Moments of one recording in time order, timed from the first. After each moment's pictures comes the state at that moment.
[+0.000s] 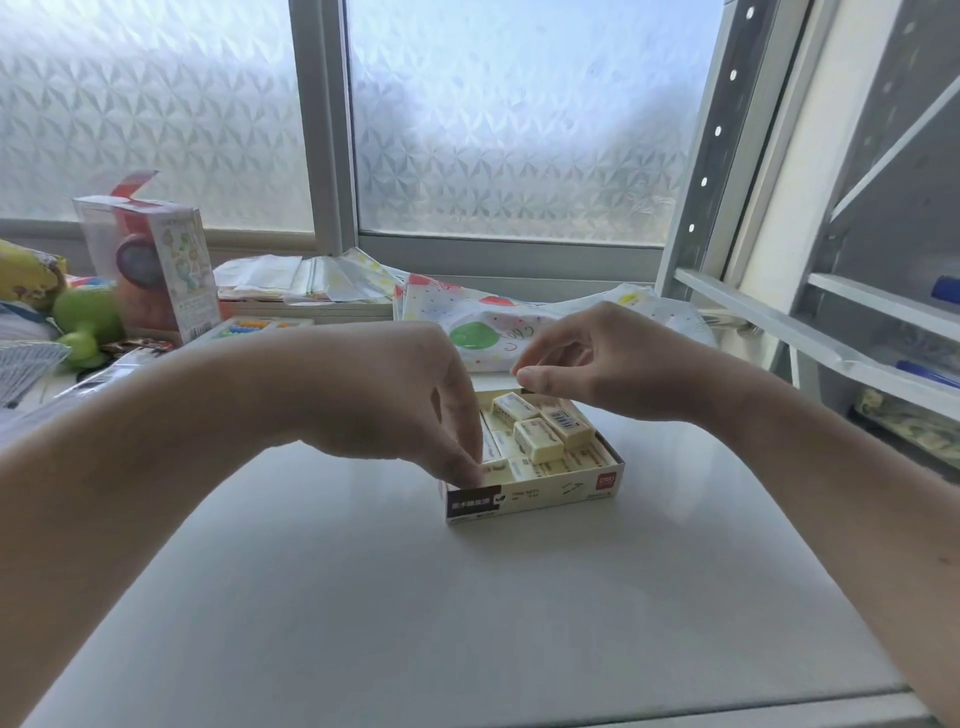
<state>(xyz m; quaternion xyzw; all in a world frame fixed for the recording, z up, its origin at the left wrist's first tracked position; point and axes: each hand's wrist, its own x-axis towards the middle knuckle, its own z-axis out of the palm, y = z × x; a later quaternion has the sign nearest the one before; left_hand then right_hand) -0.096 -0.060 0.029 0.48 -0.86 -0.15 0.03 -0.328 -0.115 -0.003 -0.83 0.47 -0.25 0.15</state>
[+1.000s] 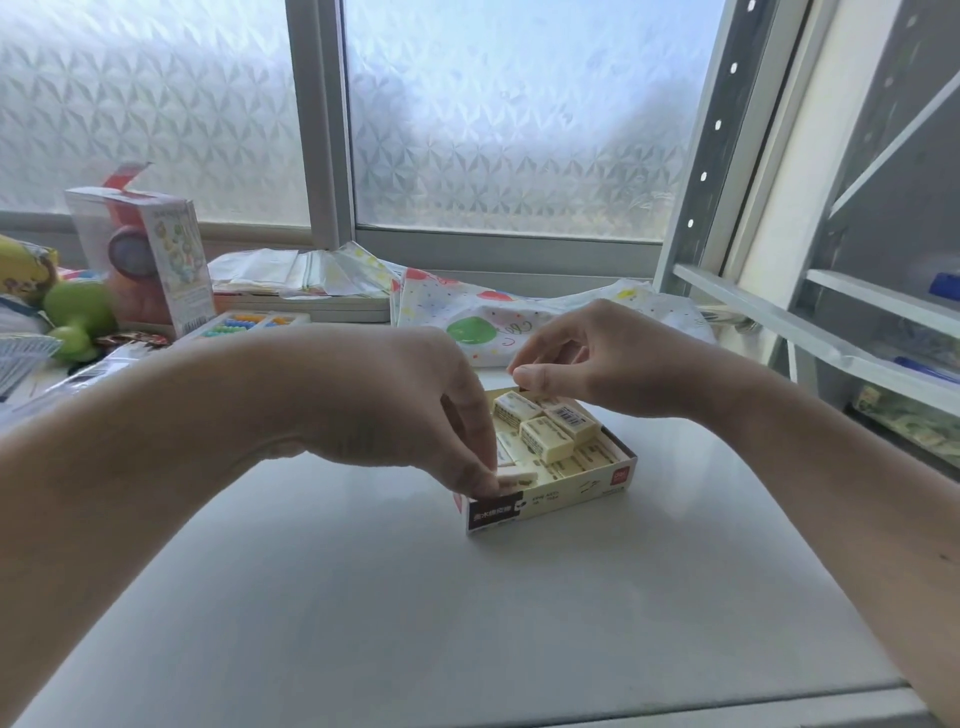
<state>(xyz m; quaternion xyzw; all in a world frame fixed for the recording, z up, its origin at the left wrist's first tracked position) -0.102 -0.060 0.025 0.50 -0.84 -0.21 0.03 -0.328 -0.116 -0.004 -0.83 0.48 -0.24 0.16</state>
